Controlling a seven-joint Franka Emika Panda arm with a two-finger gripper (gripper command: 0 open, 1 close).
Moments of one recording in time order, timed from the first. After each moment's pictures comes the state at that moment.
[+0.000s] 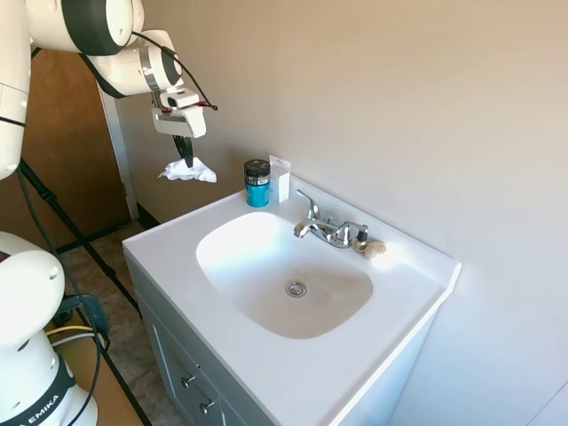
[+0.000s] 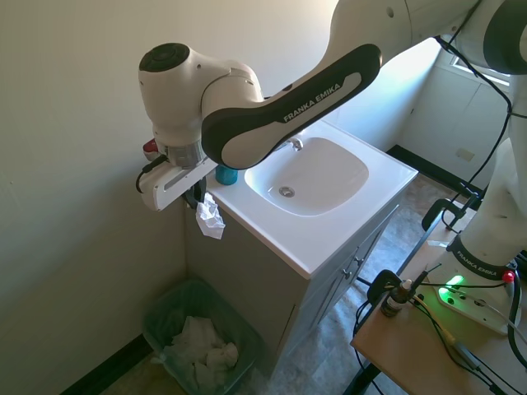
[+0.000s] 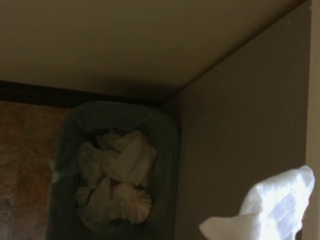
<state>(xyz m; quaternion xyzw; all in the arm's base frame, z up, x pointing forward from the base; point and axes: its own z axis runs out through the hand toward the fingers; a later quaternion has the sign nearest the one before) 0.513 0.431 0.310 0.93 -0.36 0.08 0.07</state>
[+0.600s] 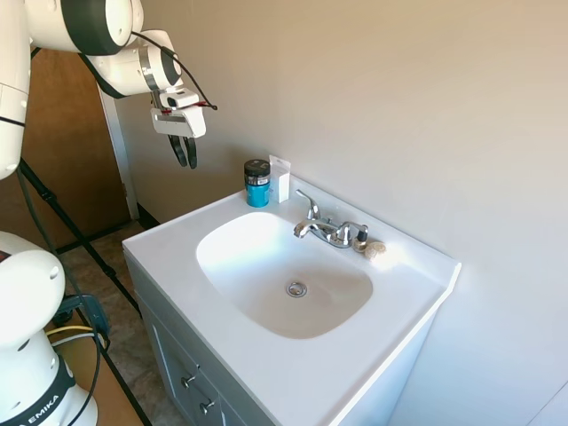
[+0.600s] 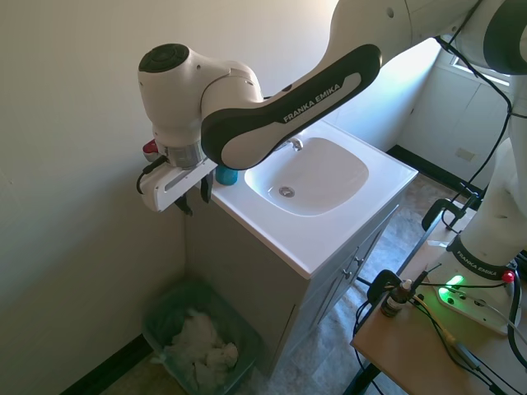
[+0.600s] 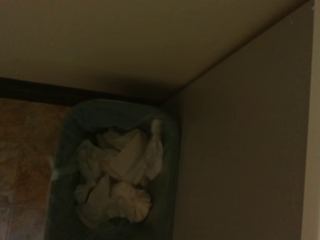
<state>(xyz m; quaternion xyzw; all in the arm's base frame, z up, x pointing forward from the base) 0.512 0.431 0.310 0.93 -0.35 0.08 0.08</state>
